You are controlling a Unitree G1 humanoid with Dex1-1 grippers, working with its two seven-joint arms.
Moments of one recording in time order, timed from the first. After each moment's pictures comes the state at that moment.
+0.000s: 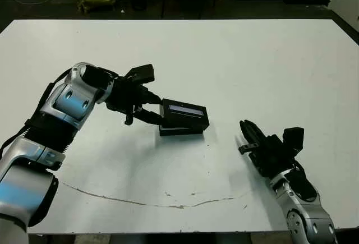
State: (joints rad) left arm -0.81 0.56 -0.39 0.36 -0.01 0.35 -1.32; right arm 0.09 -0.19 -0.04 -0.19 0.29 0.22 0.30
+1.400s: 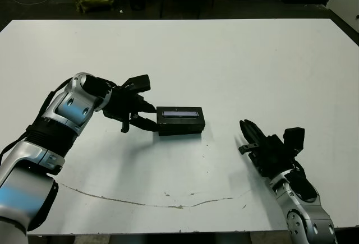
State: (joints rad) left arm -0.78 0.56 -0.42 0.46 0.01 0.31 -1.31; right arm 0.09 -0.19 -0.04 -0.19 0.30 0.22 0.30
